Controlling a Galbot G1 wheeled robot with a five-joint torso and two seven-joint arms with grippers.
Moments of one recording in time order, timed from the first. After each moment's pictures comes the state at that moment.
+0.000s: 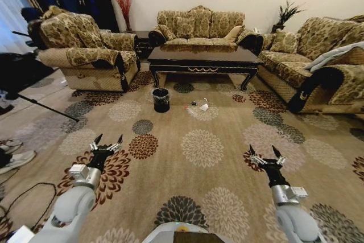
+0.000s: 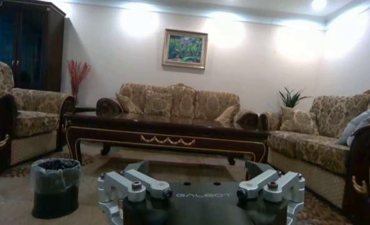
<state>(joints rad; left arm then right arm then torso) 1.63 -1.10 -0.81 -2.10 -0.49 0.03 -0.05 -1.65 1.14 0.75 1.95 0.40 0.25 0.03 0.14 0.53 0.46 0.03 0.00</state>
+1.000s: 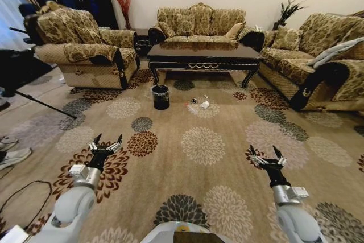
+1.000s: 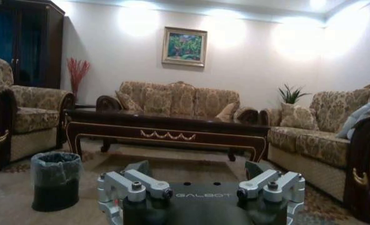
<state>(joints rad) 1.63 -1.10 -0.81 -2.11 -0.49 0.02 -0.06 -1.65 1.13 0.75 1.95 0.41 0.25 0.03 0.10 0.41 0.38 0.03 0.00</state>
